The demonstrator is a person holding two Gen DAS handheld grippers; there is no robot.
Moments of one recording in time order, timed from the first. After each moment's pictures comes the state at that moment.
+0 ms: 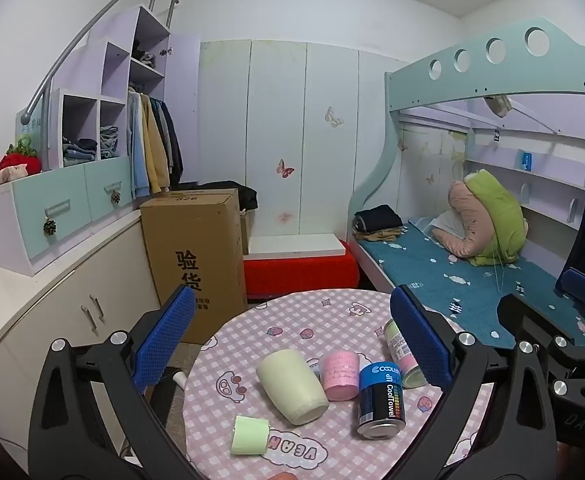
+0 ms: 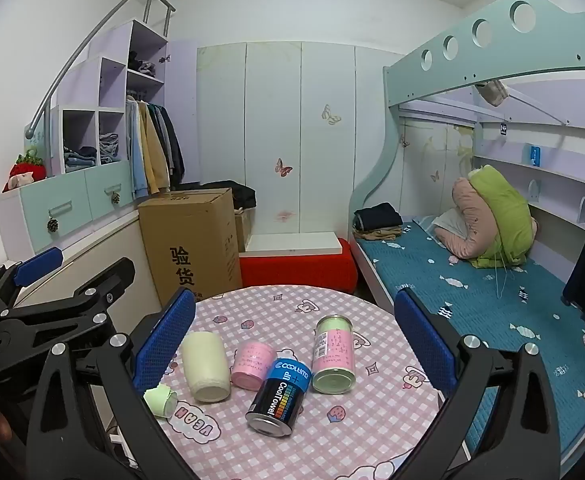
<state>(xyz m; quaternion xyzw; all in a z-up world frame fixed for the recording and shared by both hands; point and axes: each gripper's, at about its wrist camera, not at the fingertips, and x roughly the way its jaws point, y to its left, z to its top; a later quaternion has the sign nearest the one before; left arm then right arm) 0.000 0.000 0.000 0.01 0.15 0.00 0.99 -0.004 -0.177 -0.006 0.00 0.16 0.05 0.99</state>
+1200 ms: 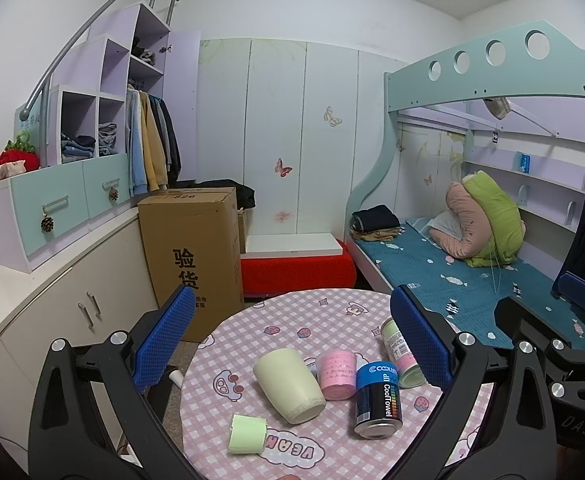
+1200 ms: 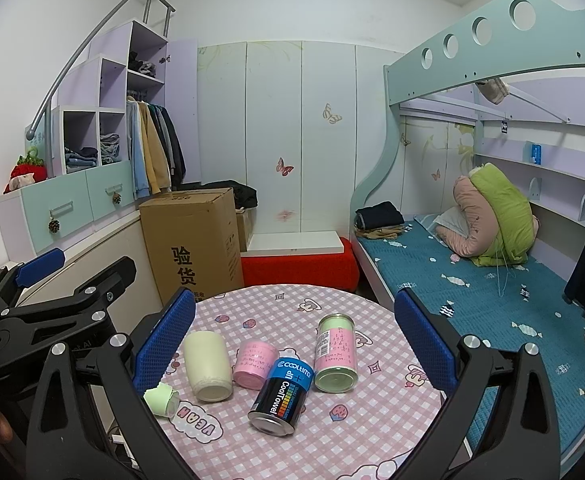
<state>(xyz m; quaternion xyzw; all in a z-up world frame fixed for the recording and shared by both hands) -0.002 0.004 -0.001 0.00 0.15 0.00 0.99 -0.004 -0.178 -0.008 0.01 0.16 0.05 0.99</state>
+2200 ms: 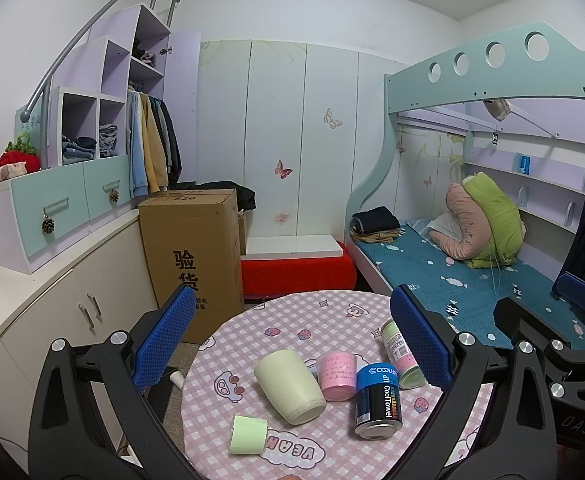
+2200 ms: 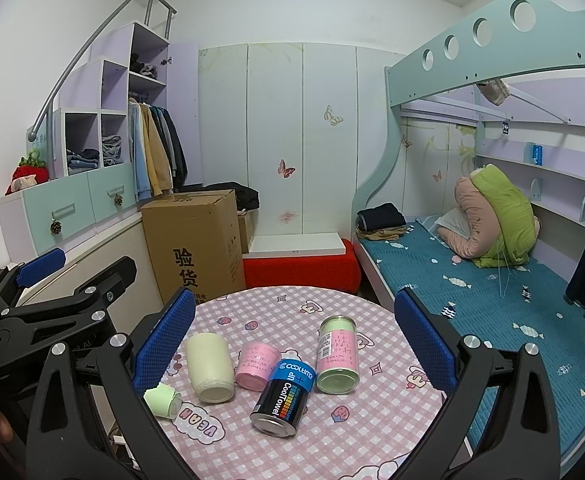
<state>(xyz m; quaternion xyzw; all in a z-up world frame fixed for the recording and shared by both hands) -0.002 0.001 0.003 0.00 0.15 0.00 0.99 -0.004 -0.178 -0.009 0.01 0.16 0.05 0.99</state>
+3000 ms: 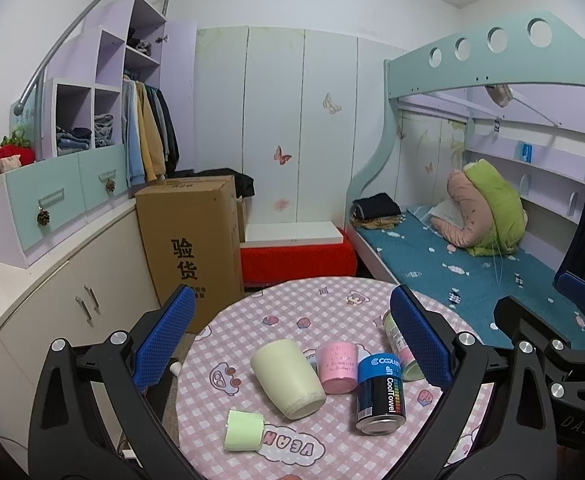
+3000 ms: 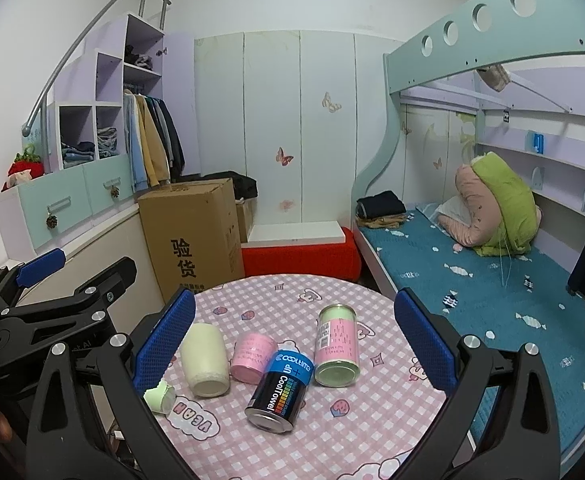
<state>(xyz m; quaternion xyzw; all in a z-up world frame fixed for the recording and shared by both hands) 0.019 -0.004 -0.016 0.01 0.17 -0.01 0.98 0.015 -0.180 -0.022 0.01 0.19 0.05 0.98</state>
